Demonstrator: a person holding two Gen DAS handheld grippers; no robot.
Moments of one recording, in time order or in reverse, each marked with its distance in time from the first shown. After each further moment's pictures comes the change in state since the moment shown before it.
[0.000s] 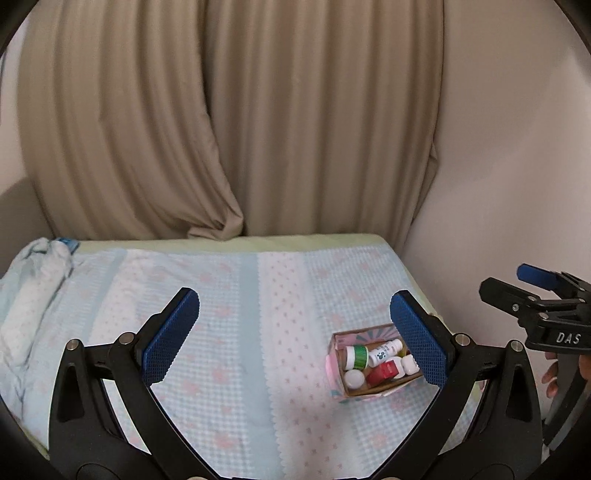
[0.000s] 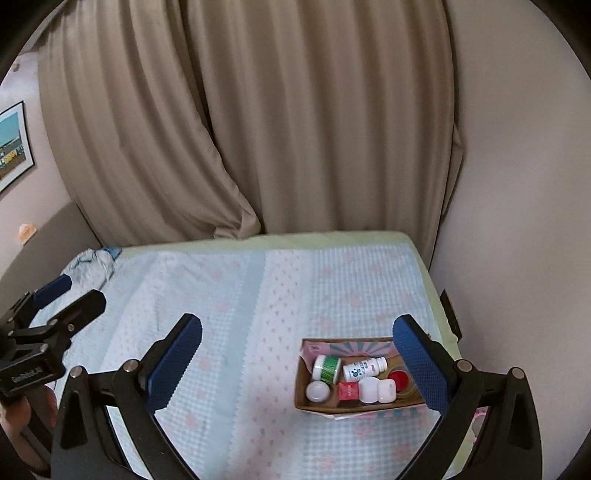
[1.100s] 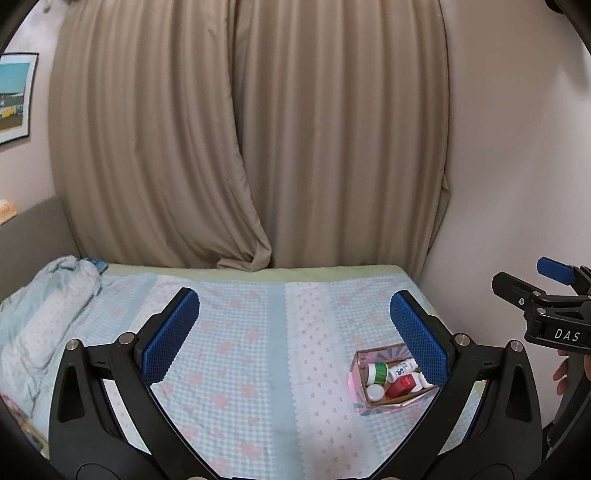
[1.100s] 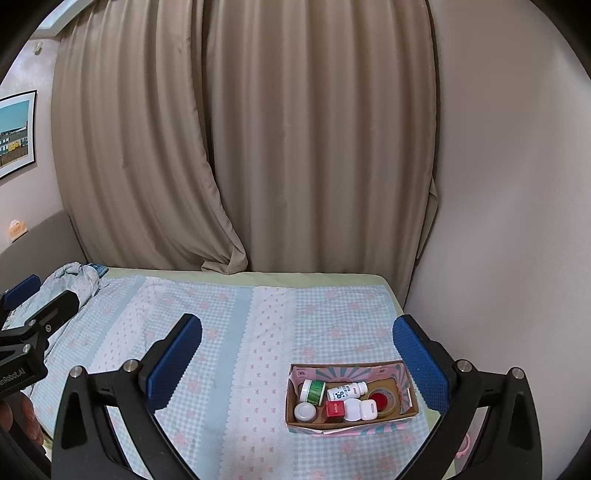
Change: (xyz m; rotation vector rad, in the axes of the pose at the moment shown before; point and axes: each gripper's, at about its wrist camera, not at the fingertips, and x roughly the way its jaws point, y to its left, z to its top) left arm -0.071 0.014 -0.013 0.010 -0.145 0.091; right arm -0.060 0.044 -0.016 -0.063 -0.167 -0.111
